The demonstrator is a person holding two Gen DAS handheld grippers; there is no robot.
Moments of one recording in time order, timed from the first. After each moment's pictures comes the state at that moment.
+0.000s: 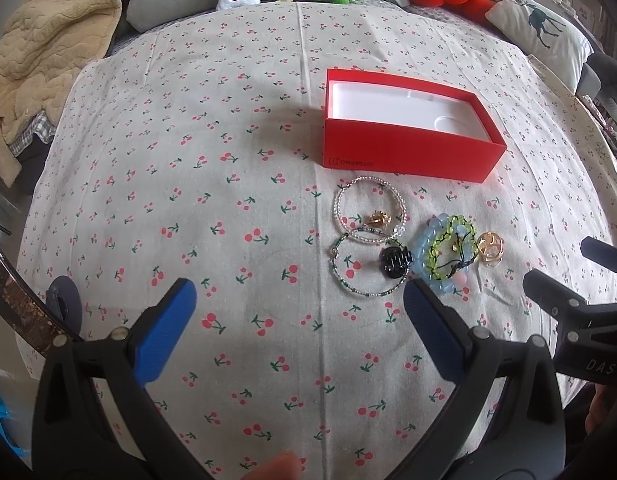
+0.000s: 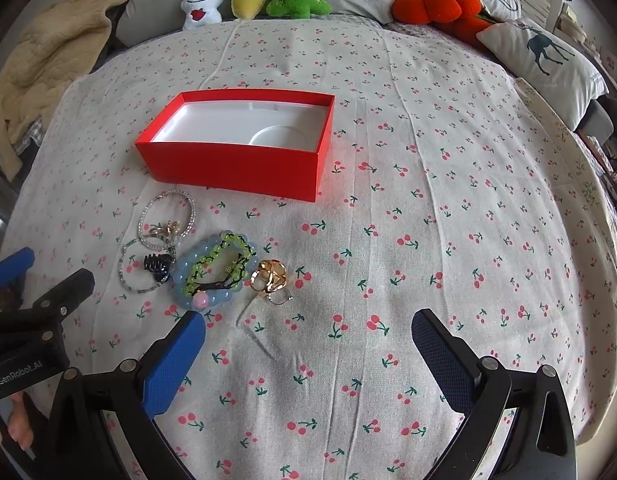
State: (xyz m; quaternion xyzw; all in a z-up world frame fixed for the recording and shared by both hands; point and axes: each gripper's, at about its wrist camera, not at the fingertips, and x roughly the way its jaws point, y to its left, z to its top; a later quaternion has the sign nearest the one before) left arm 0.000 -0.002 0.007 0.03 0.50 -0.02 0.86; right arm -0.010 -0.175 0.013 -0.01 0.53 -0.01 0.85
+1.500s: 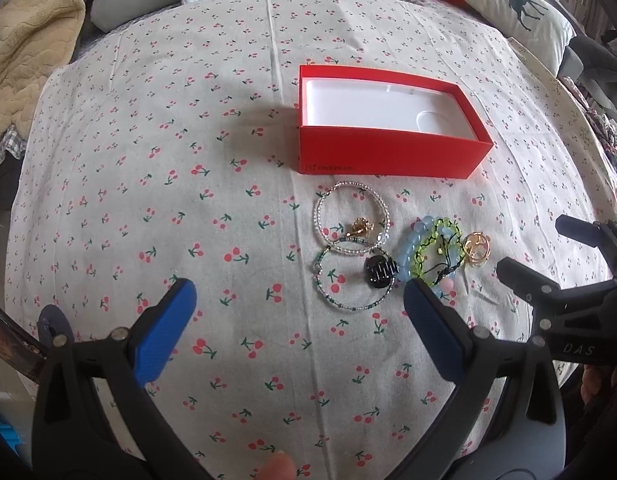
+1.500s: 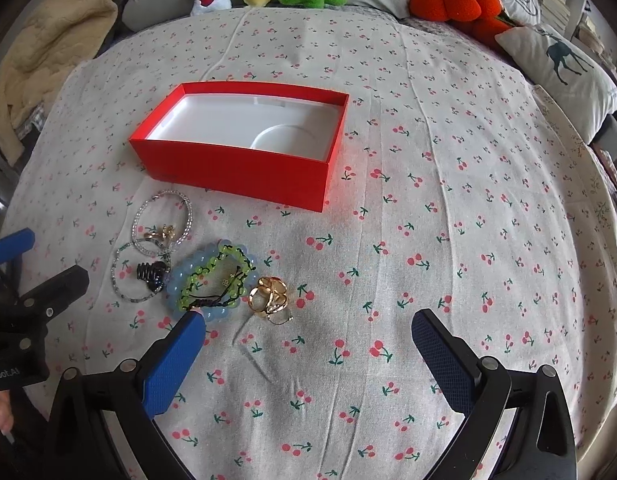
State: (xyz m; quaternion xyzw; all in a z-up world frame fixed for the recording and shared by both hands) left arm 0.026 -0.006 0.006 0.05 0.54 -0.07 0.84; right arm 0.017 -0.175 0.007 -0.03 0.54 0.01 0.84
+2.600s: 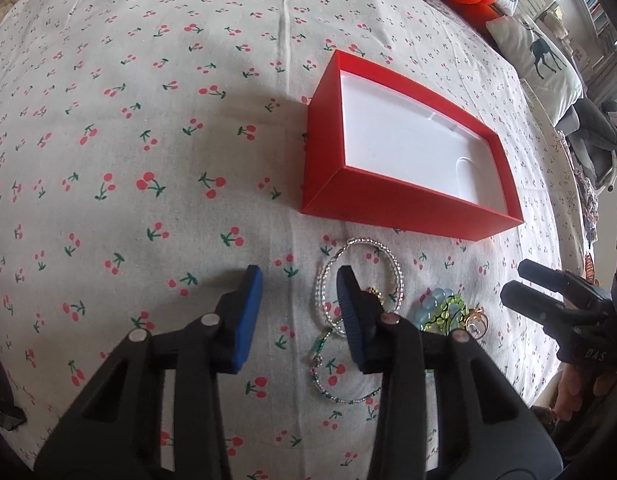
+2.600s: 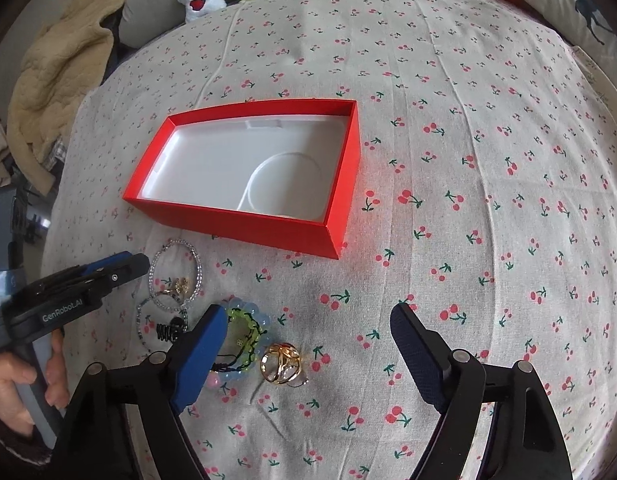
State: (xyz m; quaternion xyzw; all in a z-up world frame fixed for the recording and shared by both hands) left arm 0.100 0.015 -0.038 -0.08 0.58 -0.12 0.80; right arm 0.077 -0.204 -0.004 0.08 0.58 0.08 0.81
